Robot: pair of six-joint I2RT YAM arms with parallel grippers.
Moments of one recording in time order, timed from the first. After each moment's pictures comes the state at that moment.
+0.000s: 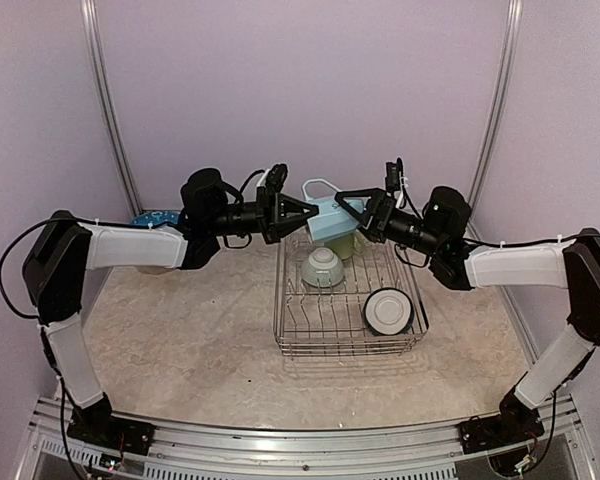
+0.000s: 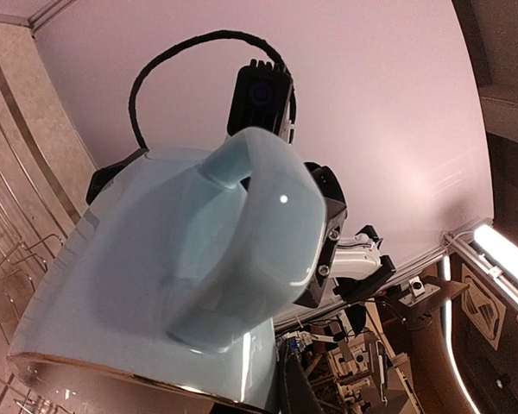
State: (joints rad) left arm -0.64 1.86 1.25 0.80 0.90 -1.26; right arm 0.57 1.59 0.92 0.82 -0.51 0.93
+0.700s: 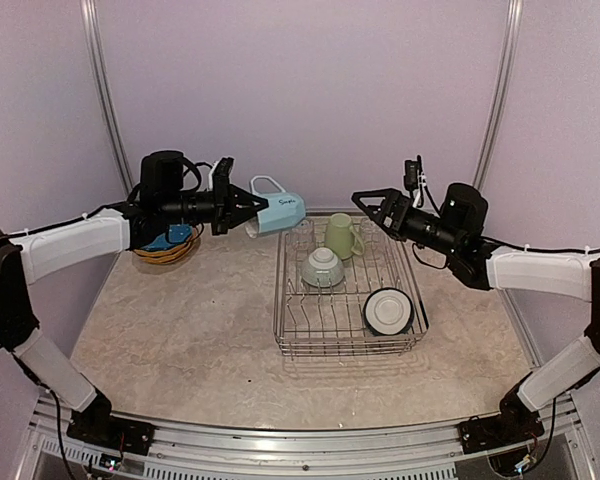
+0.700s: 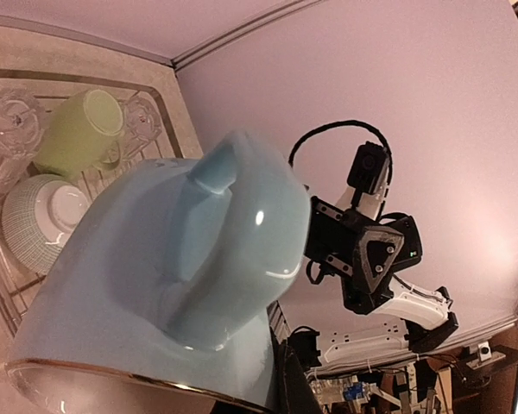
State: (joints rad) left arm -0.49 1.57 1.19 0.19 0.76 -0.97; right arm 0.52 1.46 0.87 0.65 -0.44 0.79
